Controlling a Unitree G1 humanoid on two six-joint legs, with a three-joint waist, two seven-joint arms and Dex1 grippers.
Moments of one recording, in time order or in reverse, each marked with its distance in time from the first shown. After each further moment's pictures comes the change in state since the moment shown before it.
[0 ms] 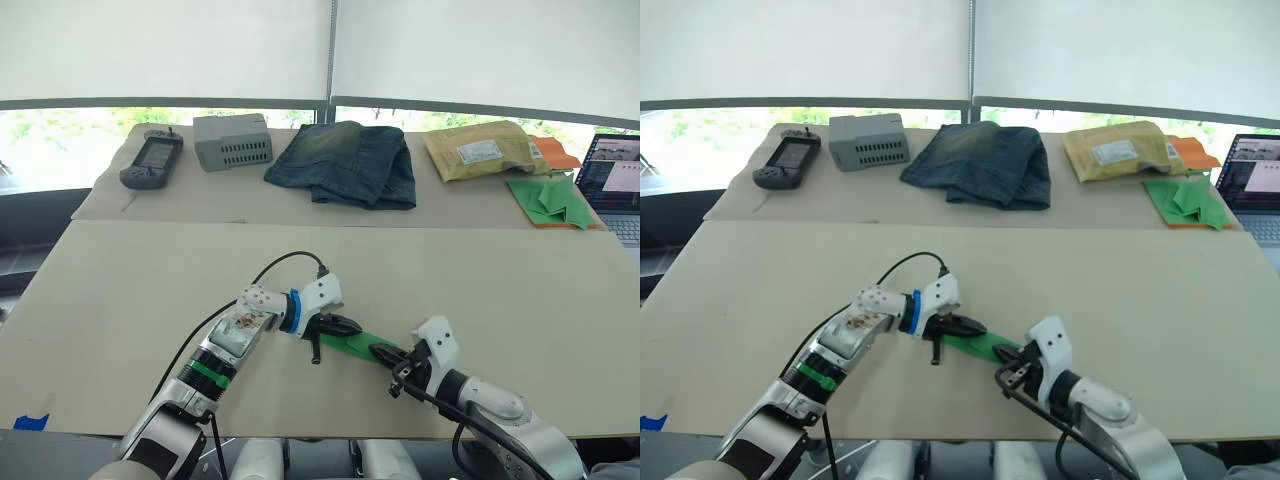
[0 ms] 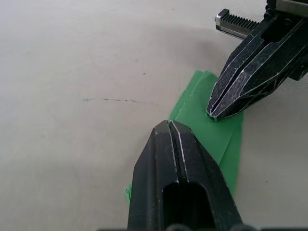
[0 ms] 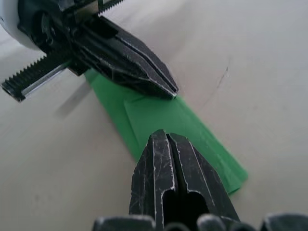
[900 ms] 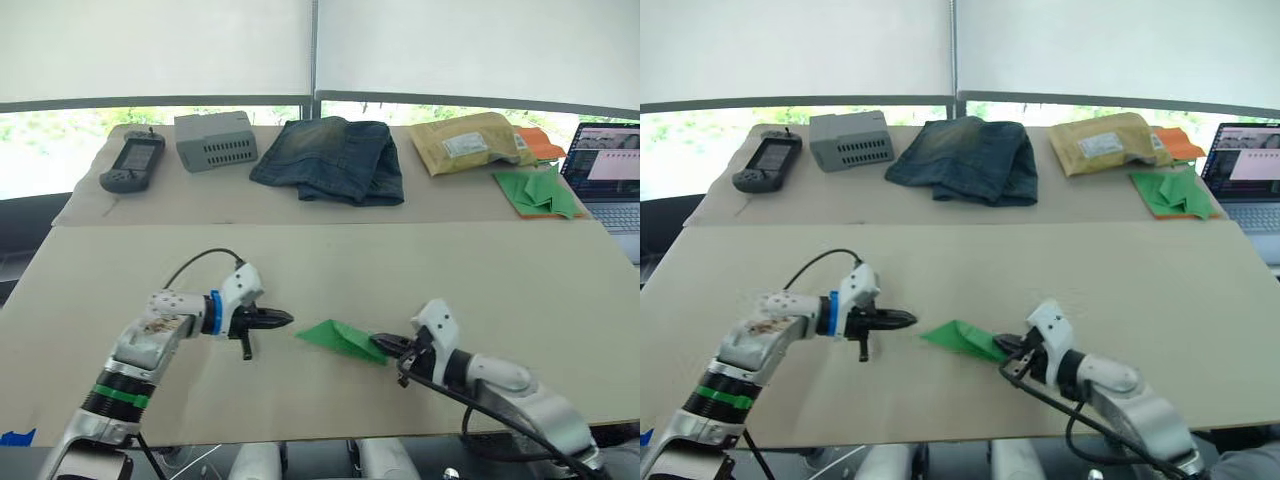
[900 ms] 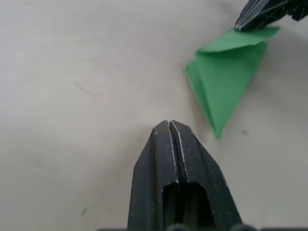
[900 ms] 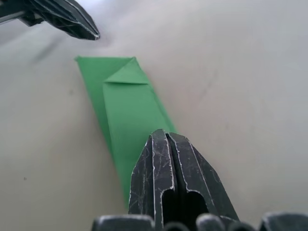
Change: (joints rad) left arm 0.177 0.373 0.291 -0.211 -0.206 0.144 -0.069; right arm -0.174 -0.197 -0.041 -0.034 0.033 -0.058 0.242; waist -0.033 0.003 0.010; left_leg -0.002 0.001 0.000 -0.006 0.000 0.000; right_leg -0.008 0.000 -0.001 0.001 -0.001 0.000
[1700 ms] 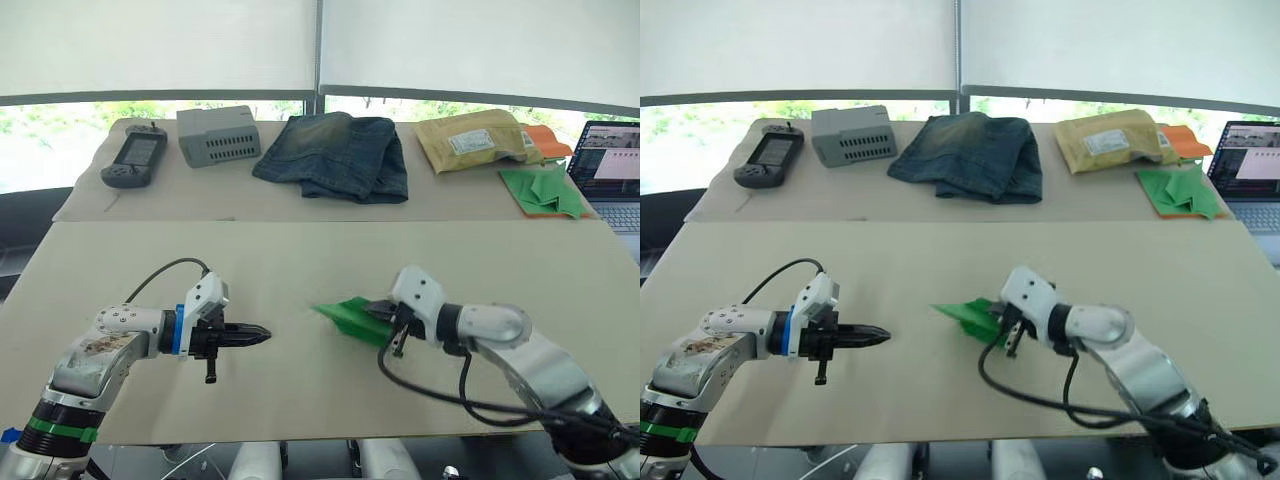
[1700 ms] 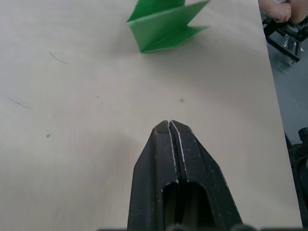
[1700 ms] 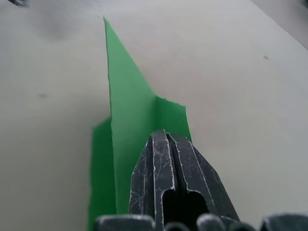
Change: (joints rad) left arm 0.185 0.096 0.100 -0.202 -0.165 0.072 -0.026; right arm -0.342 -0.061 0.195 0.194 -0.233 0.041 -0.008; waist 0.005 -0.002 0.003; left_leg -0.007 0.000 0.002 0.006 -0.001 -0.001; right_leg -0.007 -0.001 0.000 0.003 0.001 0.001
